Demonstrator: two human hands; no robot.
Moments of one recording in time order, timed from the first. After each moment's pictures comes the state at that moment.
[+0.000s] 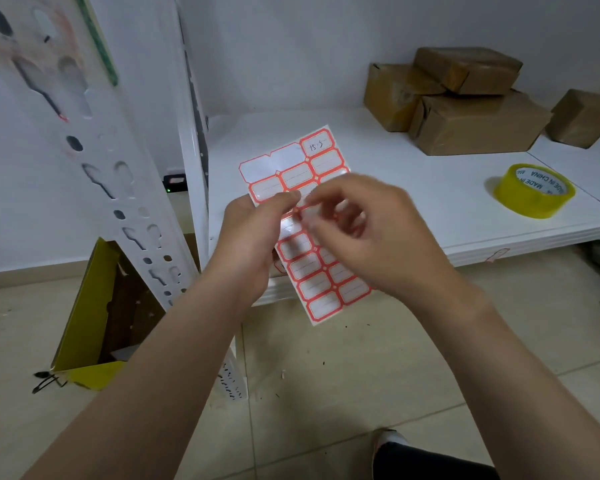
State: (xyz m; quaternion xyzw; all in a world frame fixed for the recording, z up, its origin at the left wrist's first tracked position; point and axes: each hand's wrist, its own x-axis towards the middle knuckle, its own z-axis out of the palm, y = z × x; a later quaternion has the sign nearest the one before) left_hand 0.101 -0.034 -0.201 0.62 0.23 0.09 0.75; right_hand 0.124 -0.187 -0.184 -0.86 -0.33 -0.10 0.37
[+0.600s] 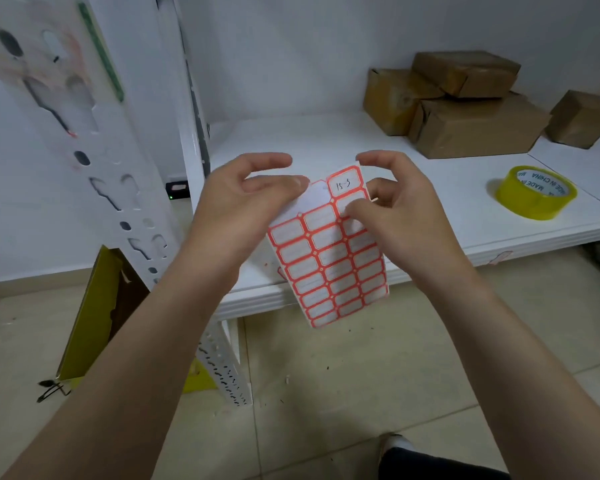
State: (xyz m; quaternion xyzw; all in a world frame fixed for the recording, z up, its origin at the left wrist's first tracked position) left_hand 0.085 -0.019 -0.161 0.75 0.14 0.14 0.63; right_hand 0.139 -0.192 -0.174 -0.83 -0.14 0.00 0.54
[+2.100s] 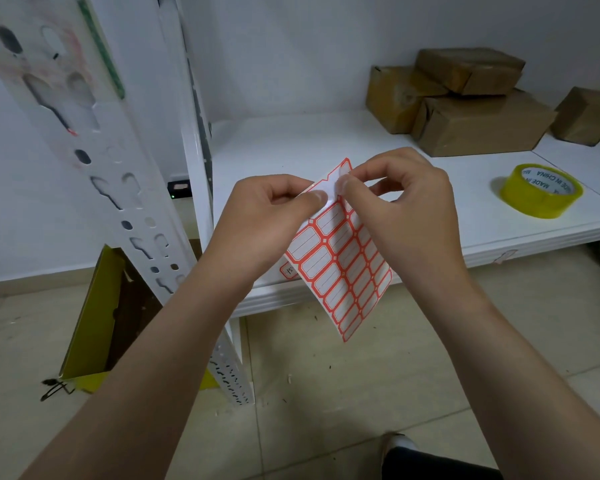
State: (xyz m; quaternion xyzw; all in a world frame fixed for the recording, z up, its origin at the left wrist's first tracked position) left_hand 0.088 -0.027 -0.169 0.80 0.06 0.11 0.59; right_hand 0.132 -0.181 -0.176 -0.85 -0.14 -0.17 0.48
